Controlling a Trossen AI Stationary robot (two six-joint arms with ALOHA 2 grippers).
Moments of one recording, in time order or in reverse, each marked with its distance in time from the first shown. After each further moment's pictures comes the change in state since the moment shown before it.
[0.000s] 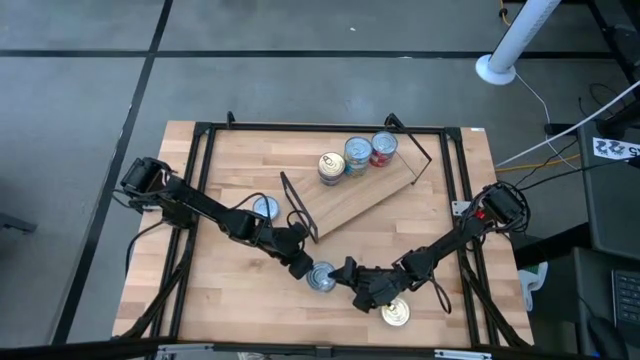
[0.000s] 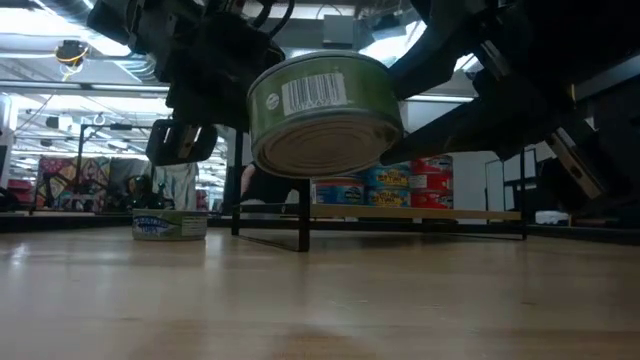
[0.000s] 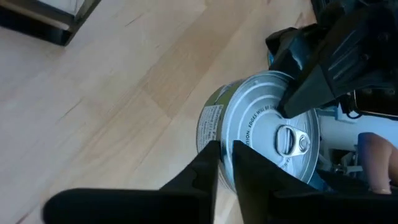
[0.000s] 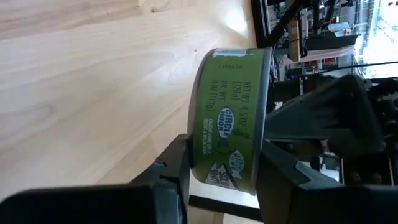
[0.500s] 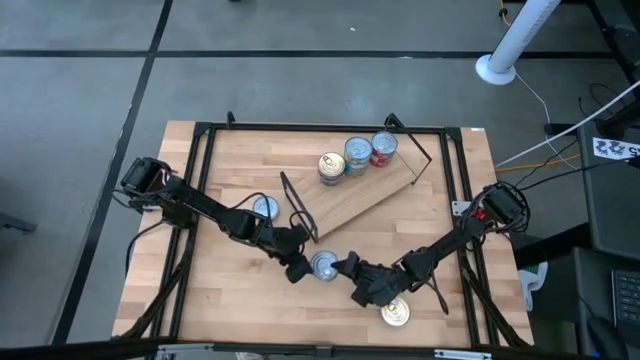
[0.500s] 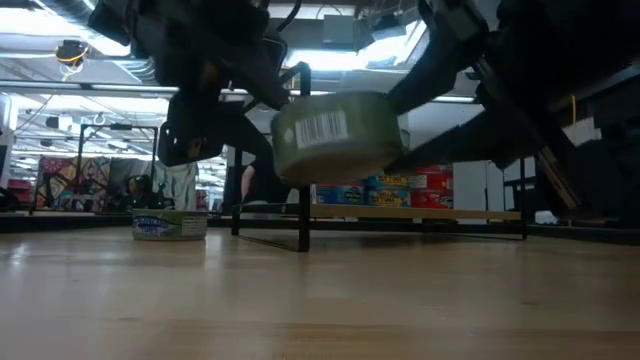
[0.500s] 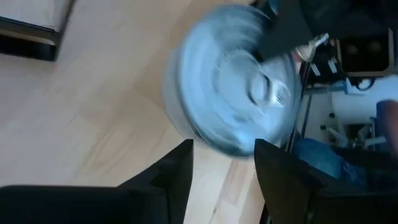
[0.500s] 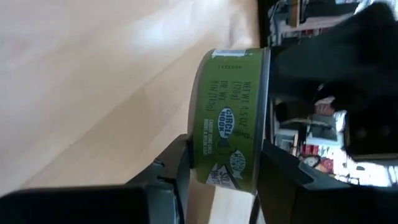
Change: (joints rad) left arm 0.001 0.000 0.001 -0.007 0.029 0.151; right arm 0.004 0.000 0.000 -0.076 0.147 0.015
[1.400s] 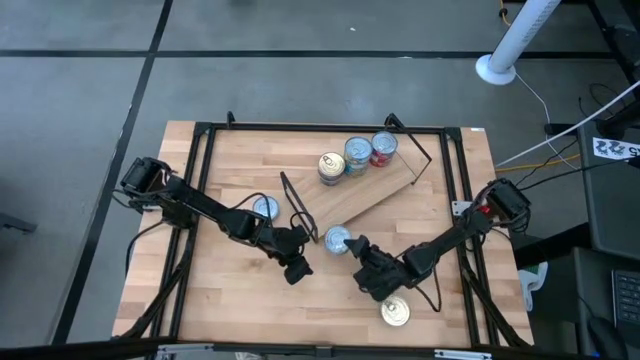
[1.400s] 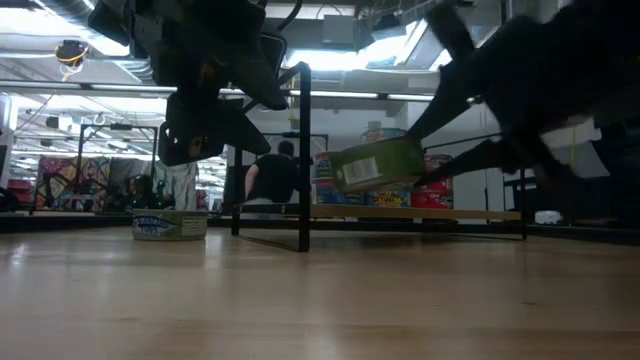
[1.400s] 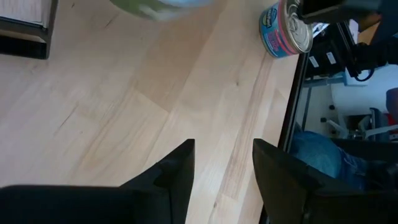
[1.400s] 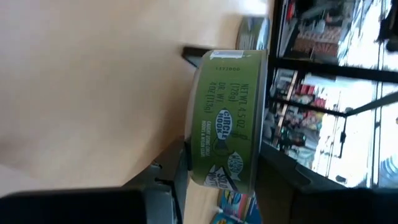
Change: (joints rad) left arm 0.000 0.000 0.000 -0.001 0.020 0.029; right arm -0.030 -0.056 0.000 -0.368 0.223 0.180
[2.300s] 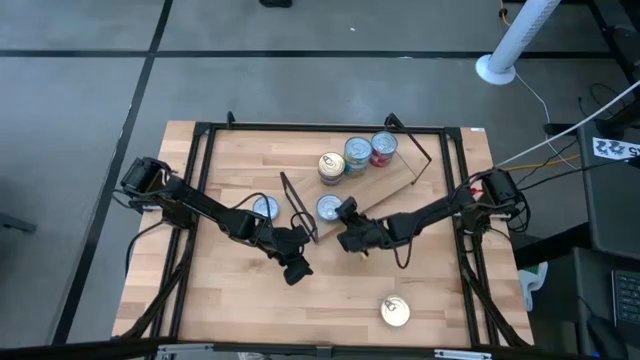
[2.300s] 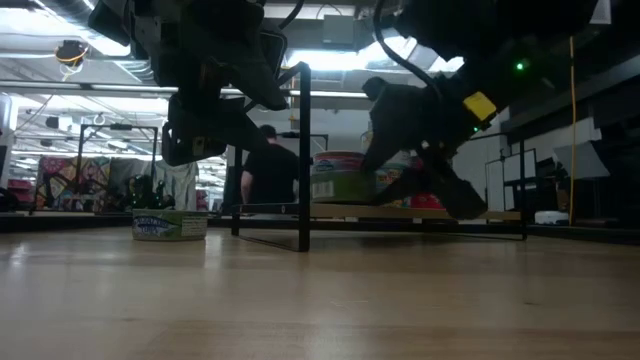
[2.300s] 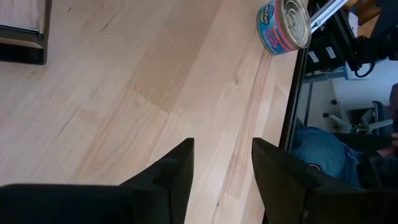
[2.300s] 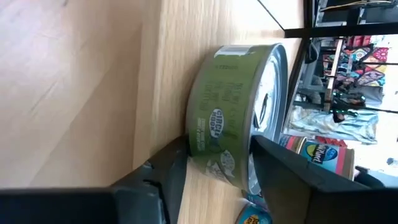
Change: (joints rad) left arm 0.000 0.000 0.000 0.000 0.000 0.036; right arm -0.323 0.000 0.000 0.057 -0.216 -0.001
